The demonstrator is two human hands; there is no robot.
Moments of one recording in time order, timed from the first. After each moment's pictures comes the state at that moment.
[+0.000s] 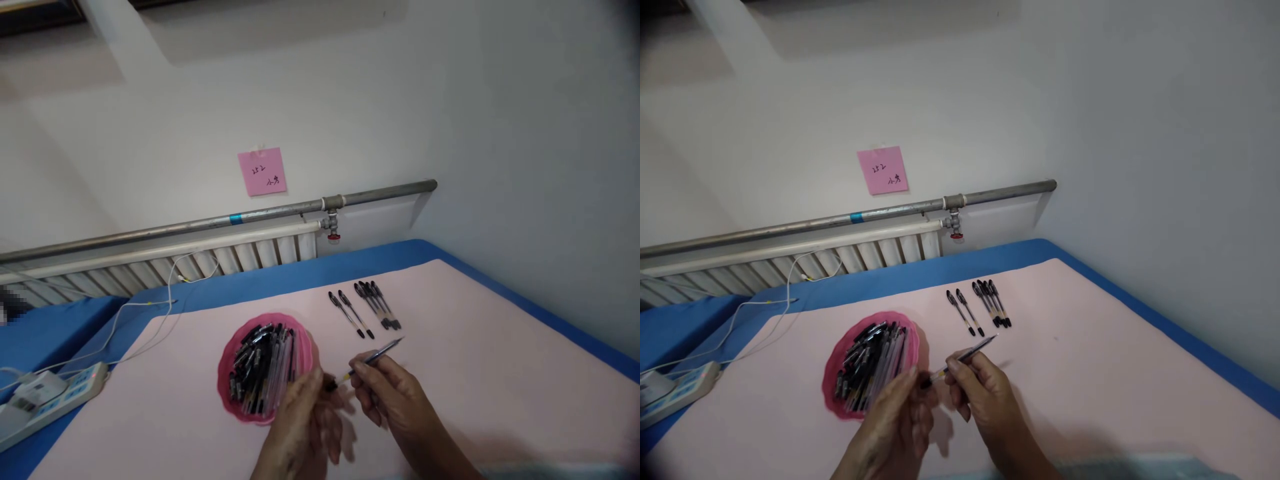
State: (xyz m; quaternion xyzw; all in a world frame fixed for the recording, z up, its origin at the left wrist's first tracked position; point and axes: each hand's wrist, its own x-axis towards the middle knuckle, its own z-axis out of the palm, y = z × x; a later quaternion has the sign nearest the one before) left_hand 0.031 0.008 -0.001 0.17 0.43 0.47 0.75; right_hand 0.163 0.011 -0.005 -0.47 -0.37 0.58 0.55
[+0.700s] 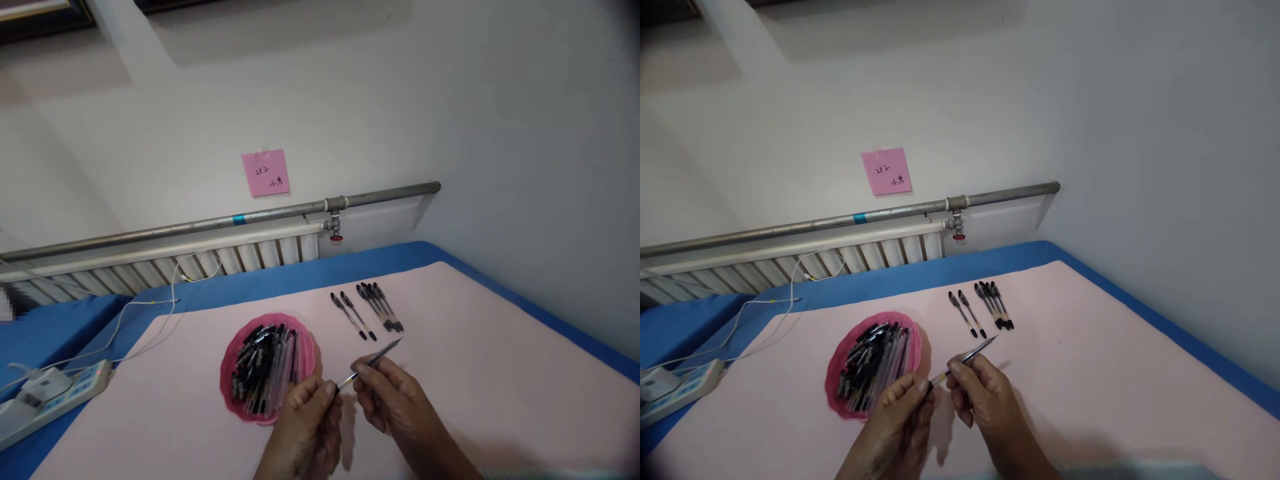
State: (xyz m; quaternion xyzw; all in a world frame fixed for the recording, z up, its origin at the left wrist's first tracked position) left_hand 0.029 0.006 -0.003 0.24 0.39 0.44 0.77; right_hand 0.163 0.010 -0.005 -0.48 -0.34 0.61 0.53
